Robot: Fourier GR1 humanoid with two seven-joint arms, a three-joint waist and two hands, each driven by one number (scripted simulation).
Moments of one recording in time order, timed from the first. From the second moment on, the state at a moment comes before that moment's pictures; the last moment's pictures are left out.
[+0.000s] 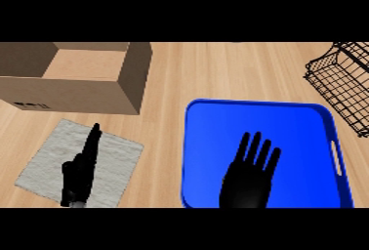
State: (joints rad) left arm 0.05 0.29 -0.29 -1.42 0.17 0.38 -0.04; right arm -0.07 -0.02 0.72 -1.71 1.62 0.41 1.22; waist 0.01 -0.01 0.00
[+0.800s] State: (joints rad) left arm 0.04 0.28 -0.28 -1.42 0.15 0.38 -0.01; right arm -0.10 -0.01 0.64 -1.64 1.49 0.40 1.24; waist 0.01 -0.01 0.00
